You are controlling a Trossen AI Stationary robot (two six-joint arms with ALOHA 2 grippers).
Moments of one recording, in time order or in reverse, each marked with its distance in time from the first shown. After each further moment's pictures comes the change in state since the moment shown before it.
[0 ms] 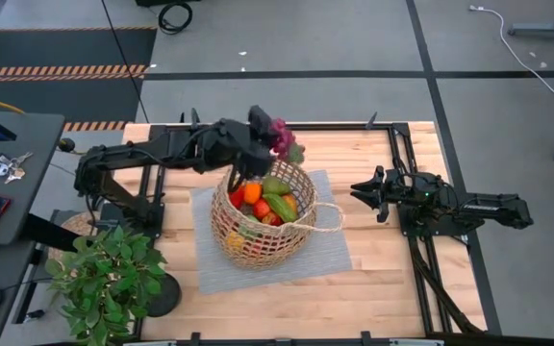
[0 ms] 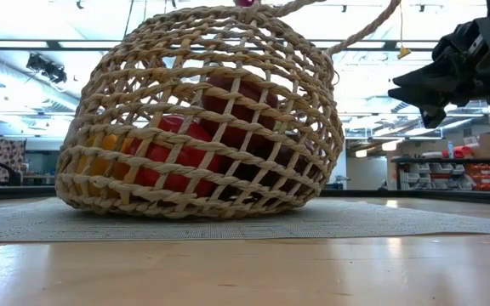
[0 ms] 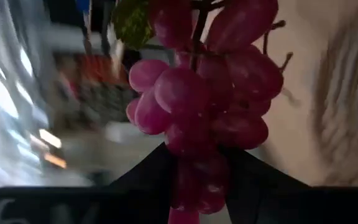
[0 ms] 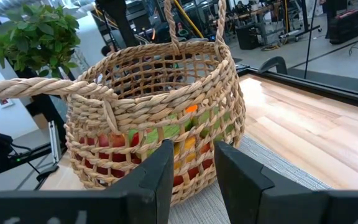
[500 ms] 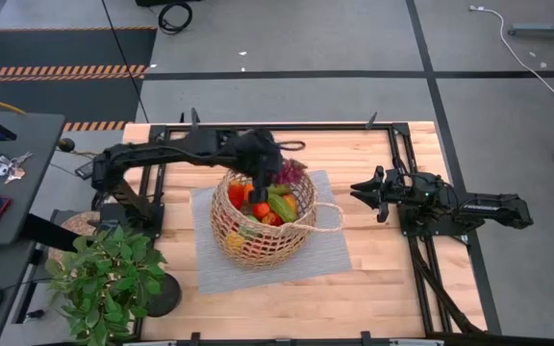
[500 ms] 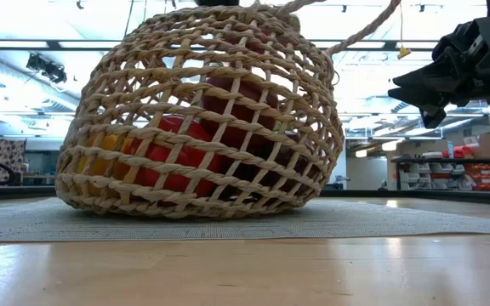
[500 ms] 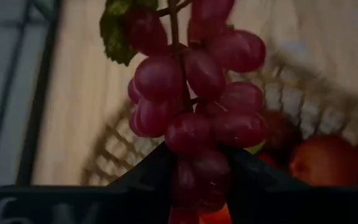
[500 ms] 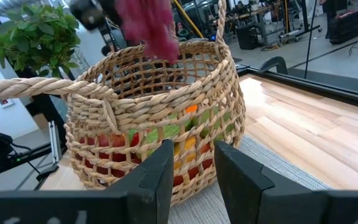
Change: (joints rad) left arm 0.089 0.114 -0.041 -0.235 0.534 -1.011; right arm 0.000 0.000 0.000 0.000 0.000 0.000
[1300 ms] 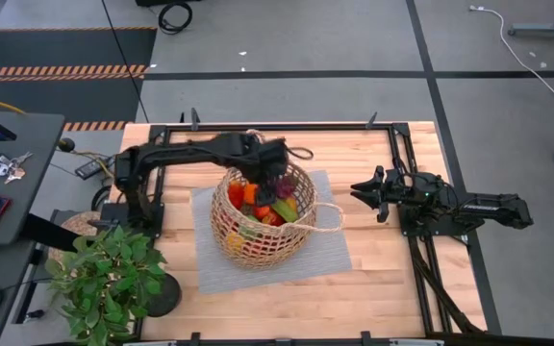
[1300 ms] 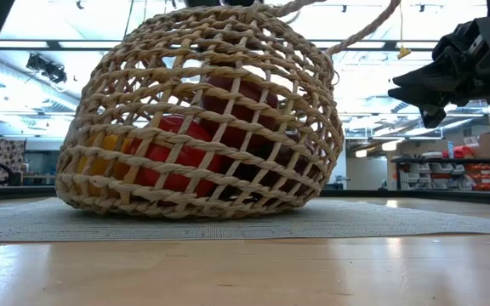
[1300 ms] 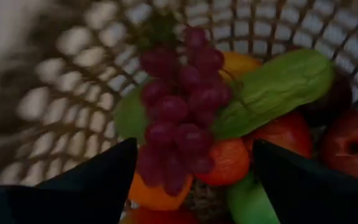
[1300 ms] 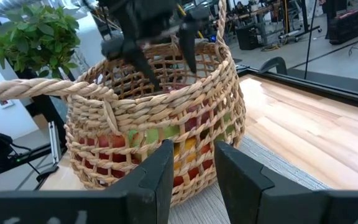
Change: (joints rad) left arm 0.034 0.191 0.017 -0.187 0.002 -0.212; right arm 0.000 0.000 0.000 0.002 0.000 0.000
